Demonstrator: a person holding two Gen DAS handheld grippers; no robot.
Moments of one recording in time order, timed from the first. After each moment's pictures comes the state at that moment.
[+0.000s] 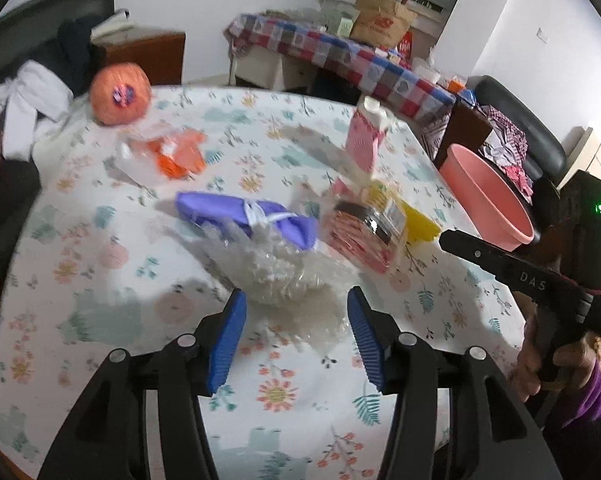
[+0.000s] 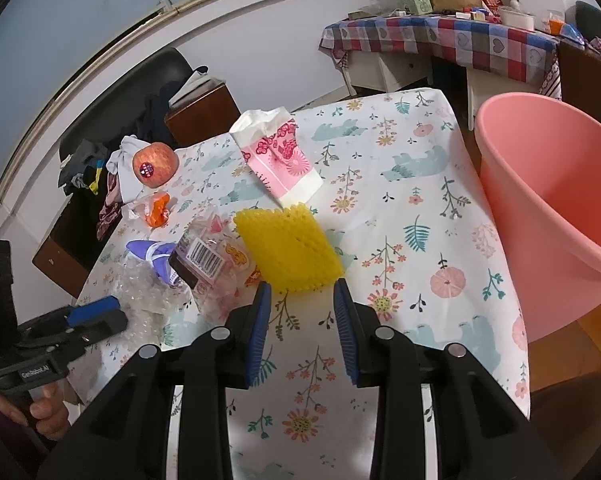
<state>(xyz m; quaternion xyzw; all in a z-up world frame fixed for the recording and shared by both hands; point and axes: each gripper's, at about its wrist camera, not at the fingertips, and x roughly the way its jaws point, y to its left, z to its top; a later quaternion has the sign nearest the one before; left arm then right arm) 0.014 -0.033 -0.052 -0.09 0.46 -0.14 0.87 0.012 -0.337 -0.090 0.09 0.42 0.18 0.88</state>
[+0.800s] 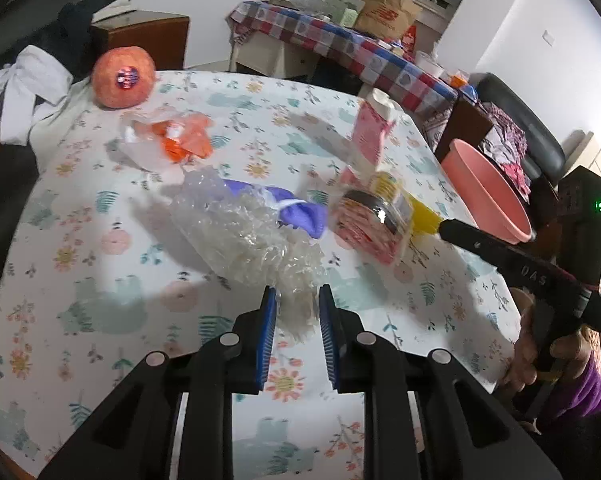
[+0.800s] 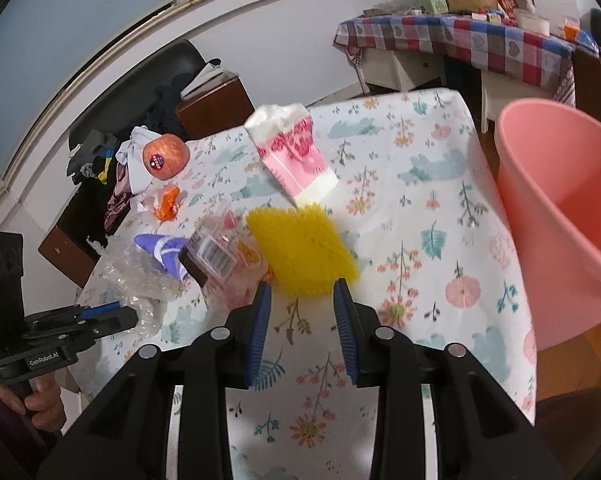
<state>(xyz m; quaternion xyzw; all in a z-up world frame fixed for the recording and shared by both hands) 0.013 -0.019 -0.052 -0.10 0.47 -0.14 0.86 0.018 -0.325 -0.083 0.07 0.42 0.21 0.88</state>
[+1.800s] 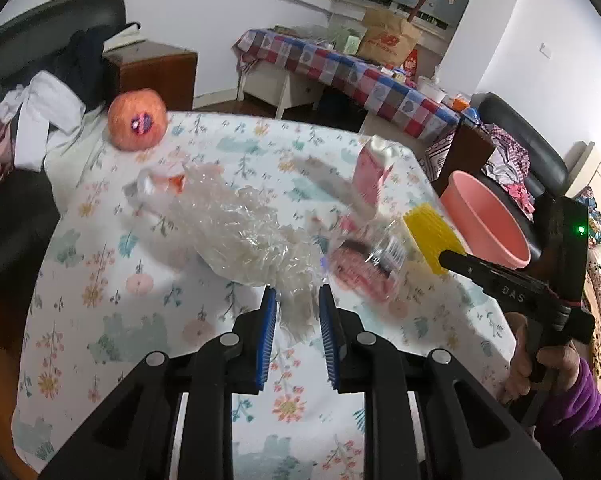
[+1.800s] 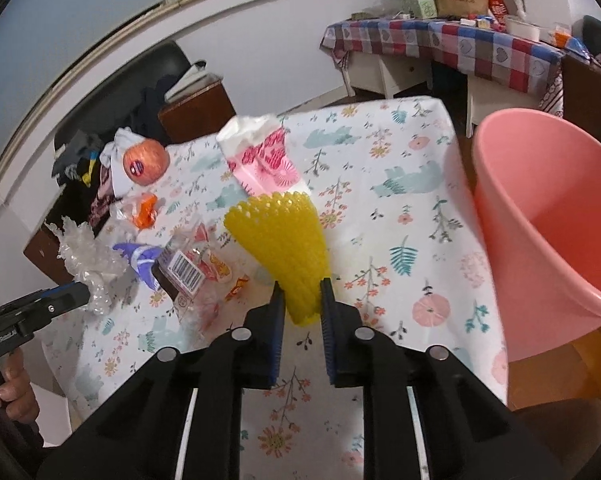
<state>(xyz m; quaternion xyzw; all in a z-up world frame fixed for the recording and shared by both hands) 0.013 -0.019 -0.021 -0.09 0.42 -0.13 0.89 0.024 -0.345 -0.081 0.07 0.41 0.18 0.89</state>
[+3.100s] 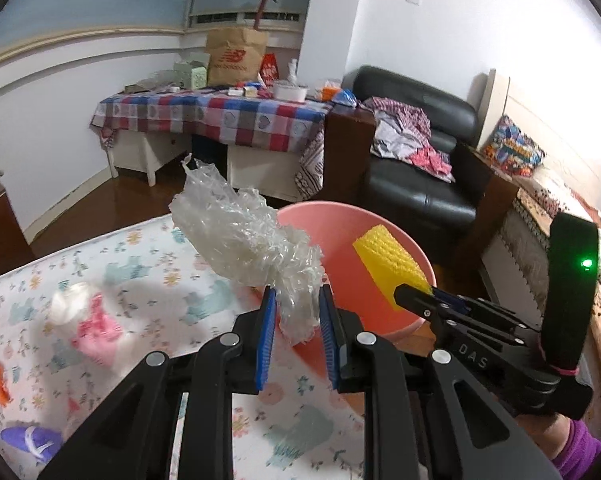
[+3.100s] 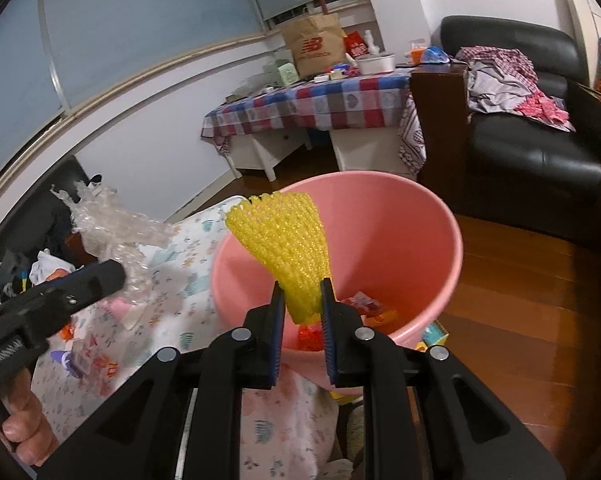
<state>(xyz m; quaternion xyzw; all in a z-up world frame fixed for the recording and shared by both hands) 0.081 -0.283 0.025 0.02 0.34 -0.31 0.89 0.003 -0.512 -0.049 0.14 0.31 -0.02 0.94</state>
